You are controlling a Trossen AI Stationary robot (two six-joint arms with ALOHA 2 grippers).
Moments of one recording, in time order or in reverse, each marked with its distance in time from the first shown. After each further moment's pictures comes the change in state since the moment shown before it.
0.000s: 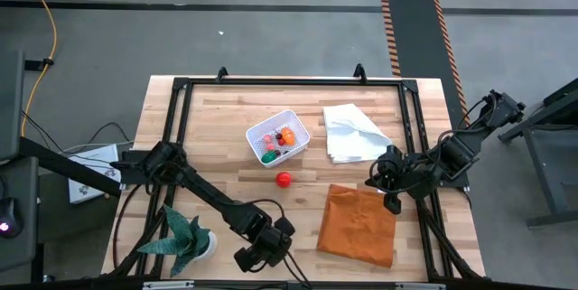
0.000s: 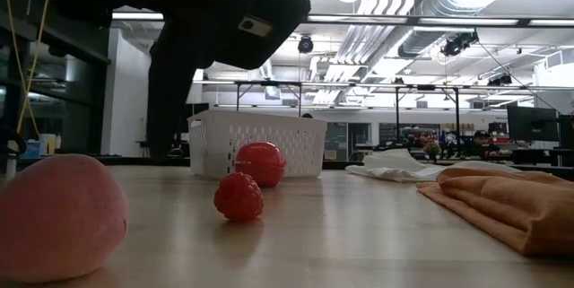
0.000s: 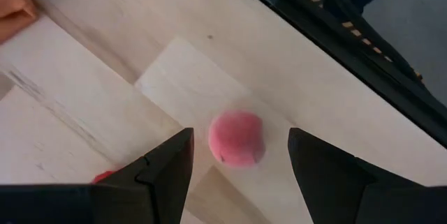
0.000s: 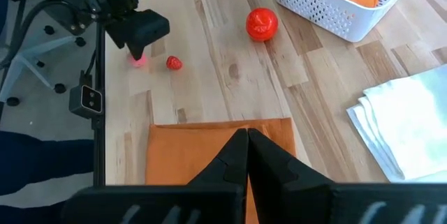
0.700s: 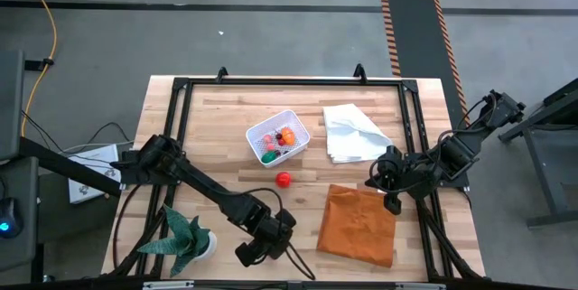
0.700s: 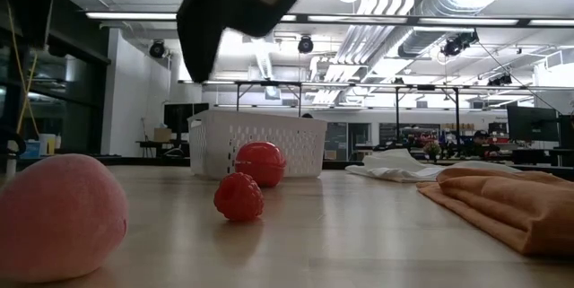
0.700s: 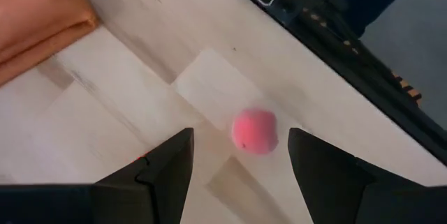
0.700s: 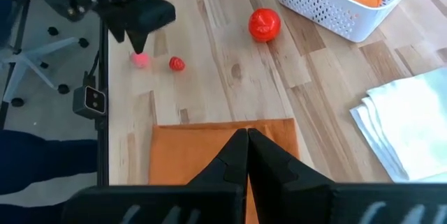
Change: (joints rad) left arm 0.033 -0.067 0.000 -0.027 0.009 -0.019; right arm 0.000 0.000 0.000 0.007 -0.005 0.002
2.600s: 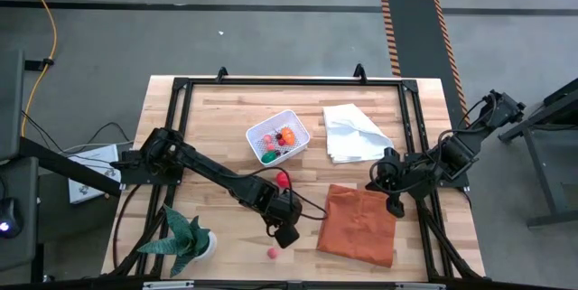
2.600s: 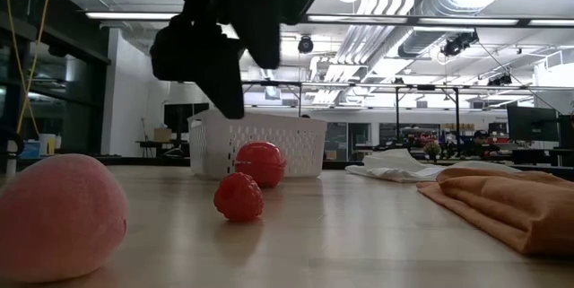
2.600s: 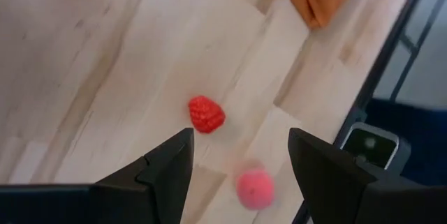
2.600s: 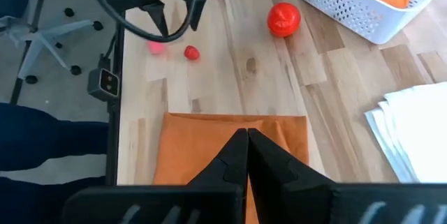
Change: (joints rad) left arm 0.131 -0.016 -0.002 -0.019 -0.038 -1.258; right arm 0.000 0.000 0.000 0.020 -0.057 -0.073
